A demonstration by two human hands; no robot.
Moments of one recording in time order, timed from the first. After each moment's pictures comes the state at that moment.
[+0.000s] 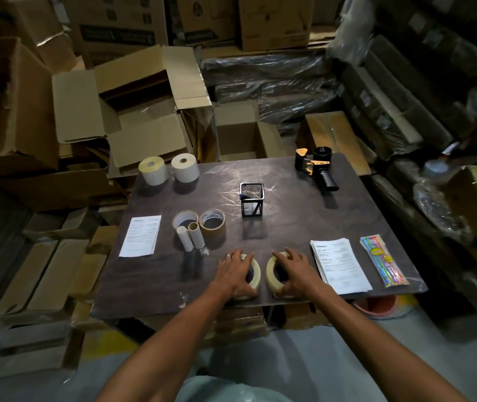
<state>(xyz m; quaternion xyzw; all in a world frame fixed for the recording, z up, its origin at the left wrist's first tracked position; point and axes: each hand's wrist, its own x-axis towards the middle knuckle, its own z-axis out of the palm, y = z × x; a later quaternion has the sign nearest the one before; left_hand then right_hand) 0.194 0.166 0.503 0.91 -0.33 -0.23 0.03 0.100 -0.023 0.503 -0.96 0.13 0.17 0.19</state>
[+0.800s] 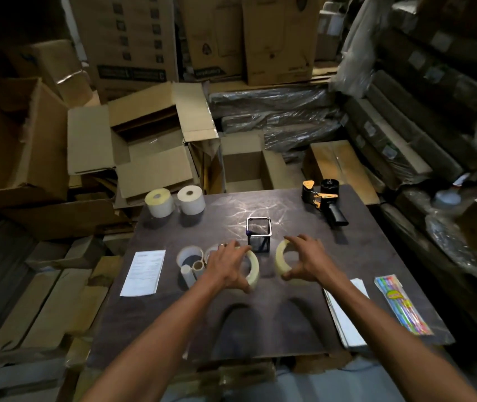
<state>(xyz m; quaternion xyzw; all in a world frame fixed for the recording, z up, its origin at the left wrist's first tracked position) 0.287 0.154 0.587 0.93 -0.36 -0.11 0.07 0.193 -0.071 0.581 -0.96 0.16 0.05 0.21</state>
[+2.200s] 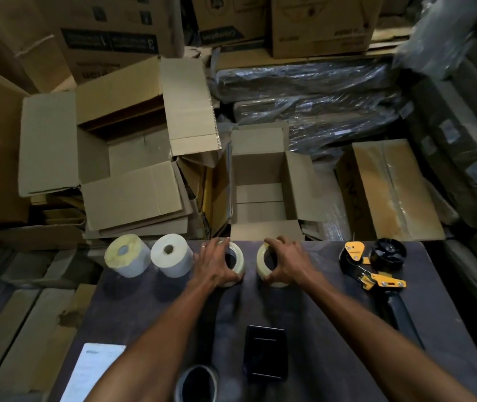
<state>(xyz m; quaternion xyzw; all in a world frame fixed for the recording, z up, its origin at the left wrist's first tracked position) 0.607 0.035 0.508 0.96 -0.17 -0.16 0.14 0.541 -0.176 0.515 -0.97 0.08 0.14 0.20</state>
